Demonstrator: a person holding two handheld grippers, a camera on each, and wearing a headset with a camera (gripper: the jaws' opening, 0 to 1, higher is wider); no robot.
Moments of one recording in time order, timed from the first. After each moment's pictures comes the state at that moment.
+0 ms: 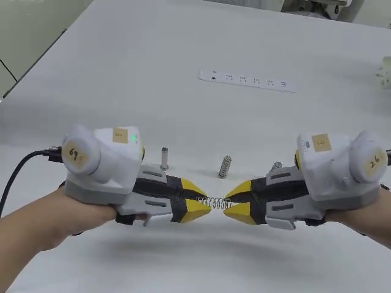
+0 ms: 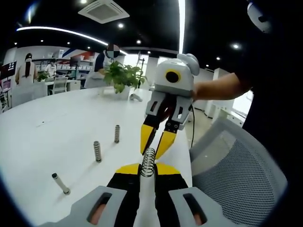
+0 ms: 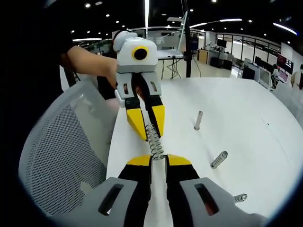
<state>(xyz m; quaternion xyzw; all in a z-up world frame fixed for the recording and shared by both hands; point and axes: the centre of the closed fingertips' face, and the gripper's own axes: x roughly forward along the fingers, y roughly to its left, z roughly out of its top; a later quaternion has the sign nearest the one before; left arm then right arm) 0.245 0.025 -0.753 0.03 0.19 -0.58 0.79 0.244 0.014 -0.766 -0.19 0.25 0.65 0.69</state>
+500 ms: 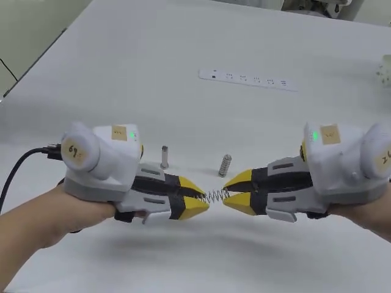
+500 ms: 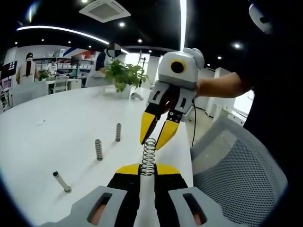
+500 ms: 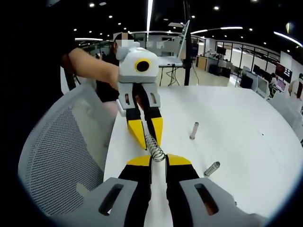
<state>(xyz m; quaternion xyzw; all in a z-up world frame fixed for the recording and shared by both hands) 0.246 0.028 -0.755 0.03 0.20 -0.58 0.79 0.249 0.020 -0.745 -0.21 0.21 0.65 0.70</state>
